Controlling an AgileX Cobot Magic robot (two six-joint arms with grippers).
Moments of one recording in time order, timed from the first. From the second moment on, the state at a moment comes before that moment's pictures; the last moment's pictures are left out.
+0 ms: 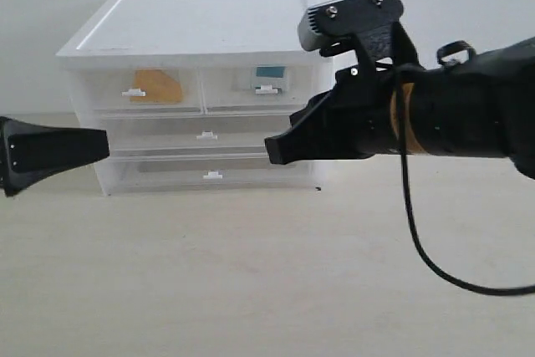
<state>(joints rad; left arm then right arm) 0.14 1.31 -0.55 -1.65 1.21 1.64 0.65 1.42 -0.87 -1.69 -0.03 1.72</state>
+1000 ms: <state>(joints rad) 0.14 0.89 -0.29 -1.69 1.21 1.65 0.65 1.03 -0.61 -1.60 -0.12 1.76</state>
